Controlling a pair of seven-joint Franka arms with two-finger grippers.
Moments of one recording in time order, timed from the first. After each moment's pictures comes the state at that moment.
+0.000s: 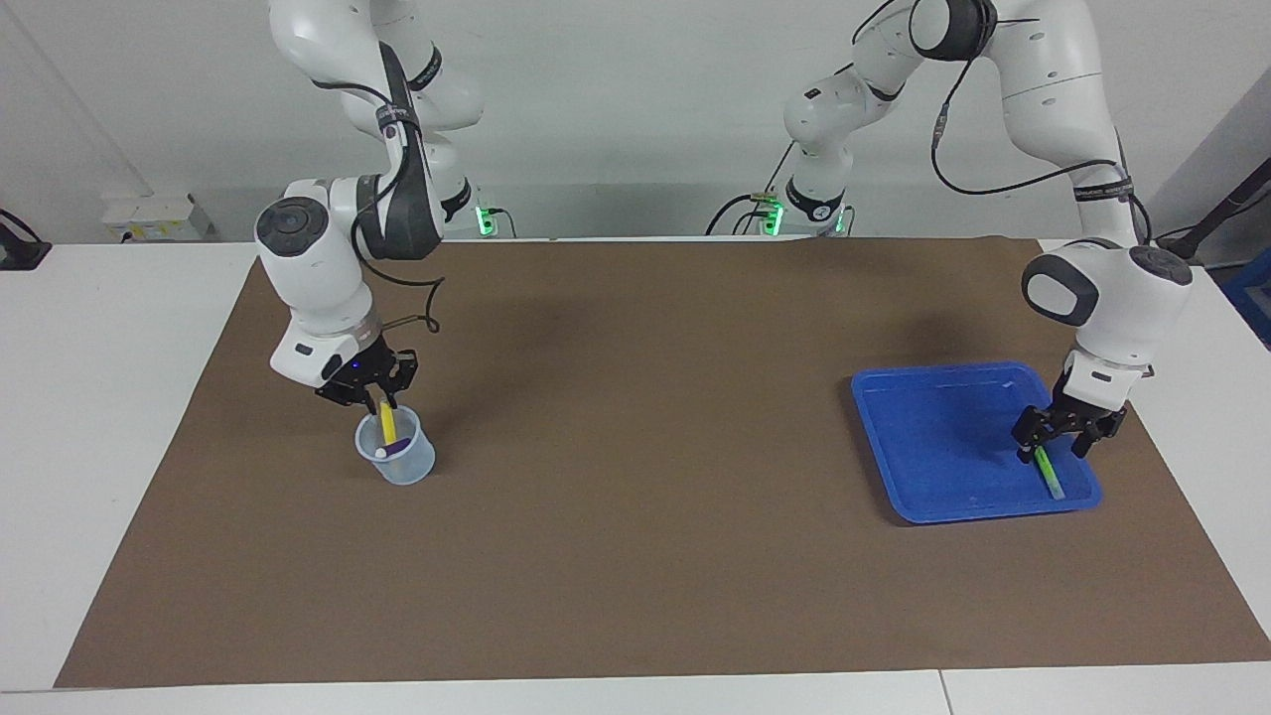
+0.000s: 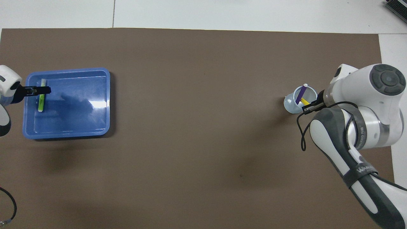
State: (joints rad) left arm 0.44 0.40 -0.18 -1.88 -0.05 2.55 0.32; right arm 0.08 0.14 -0.04 -2.00 -0.06 2.16 -0.27
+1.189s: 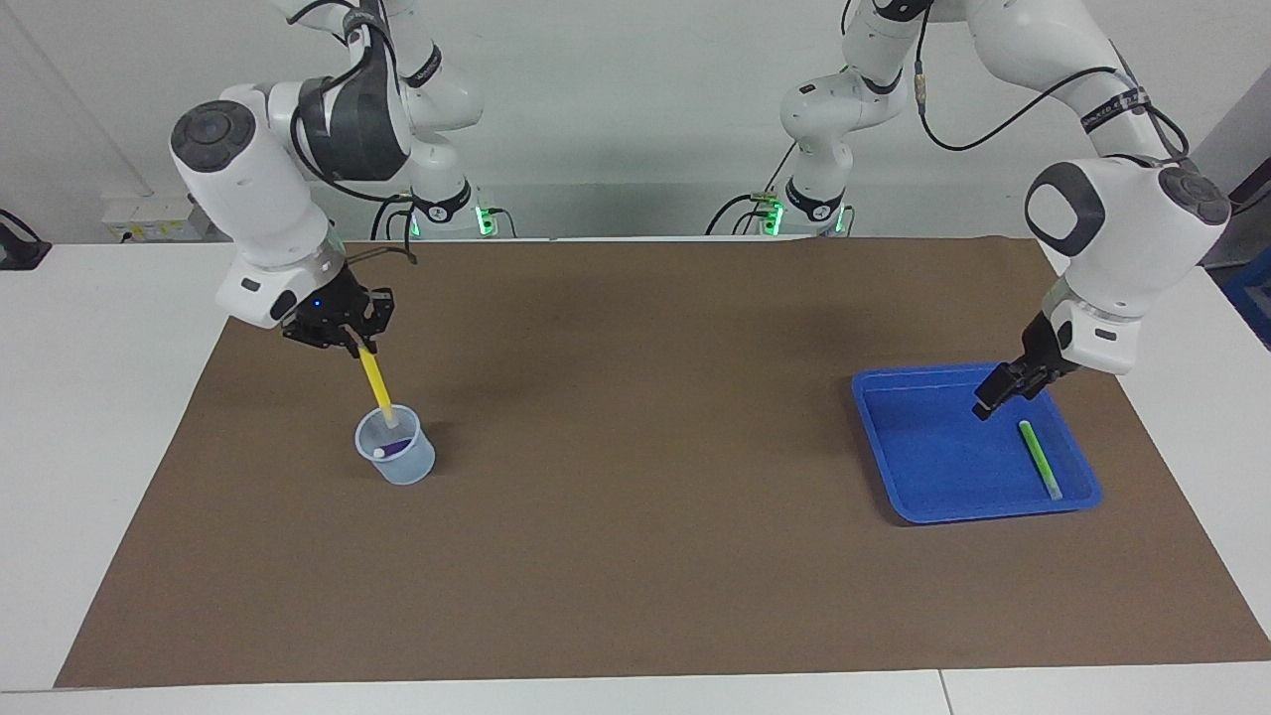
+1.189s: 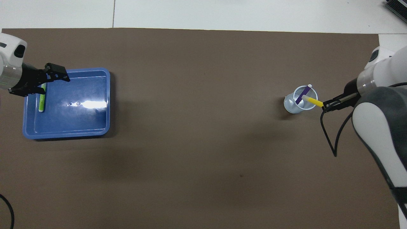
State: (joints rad) left arm 0.22 0.21 -0.21 -1.73 -0.07 2.02 -0.36; right arm 0.07 0.06 -0.04 -1.72 0.06 1.70 -0.27
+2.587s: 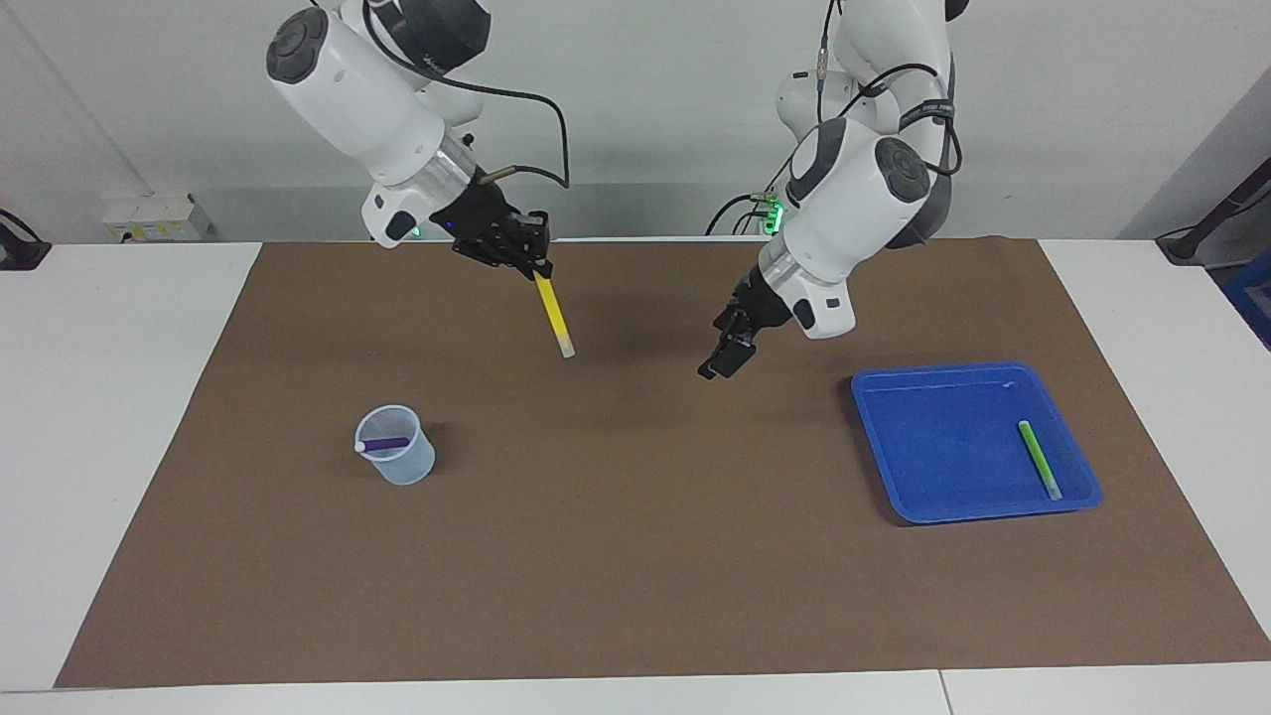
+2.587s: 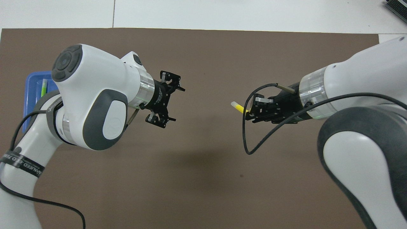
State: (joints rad) left arm -0.28 0.18 -0.24 -1.73 -0.45 2.08 -1.55; right arm 0.32 0.03 0.00 -1.71 0.49 1.80 0.52
